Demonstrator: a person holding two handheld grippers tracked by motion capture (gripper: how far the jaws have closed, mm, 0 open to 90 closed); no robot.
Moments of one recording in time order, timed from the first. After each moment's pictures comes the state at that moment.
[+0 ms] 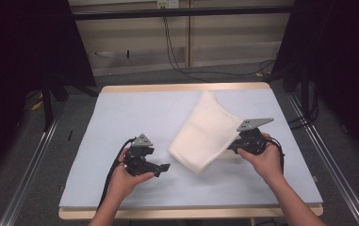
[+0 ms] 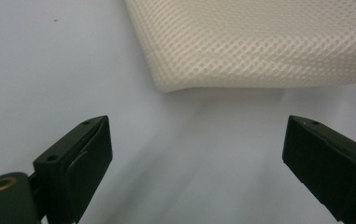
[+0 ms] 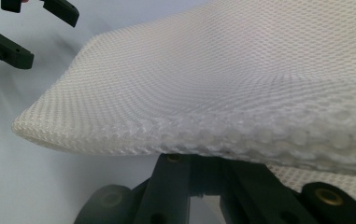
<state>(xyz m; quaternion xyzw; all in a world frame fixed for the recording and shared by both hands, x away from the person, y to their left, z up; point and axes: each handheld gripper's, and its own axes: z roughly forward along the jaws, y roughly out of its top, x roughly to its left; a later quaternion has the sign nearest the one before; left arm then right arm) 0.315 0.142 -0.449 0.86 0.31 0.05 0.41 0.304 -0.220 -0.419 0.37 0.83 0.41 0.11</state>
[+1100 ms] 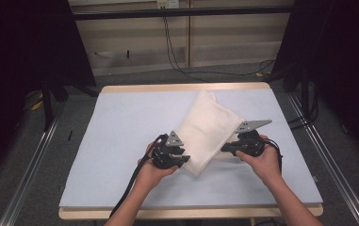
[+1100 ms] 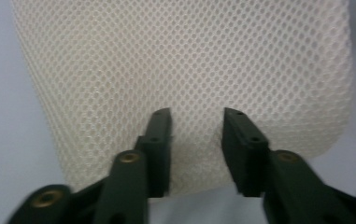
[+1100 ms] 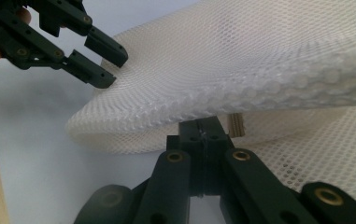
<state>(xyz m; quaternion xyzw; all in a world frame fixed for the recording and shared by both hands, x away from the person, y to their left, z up) 0.320 0.067 -0.447 0.89 0.23 0.08 0.37 0.301 -0.216 -0.424 0.36 0.83 0.42 0.09</state>
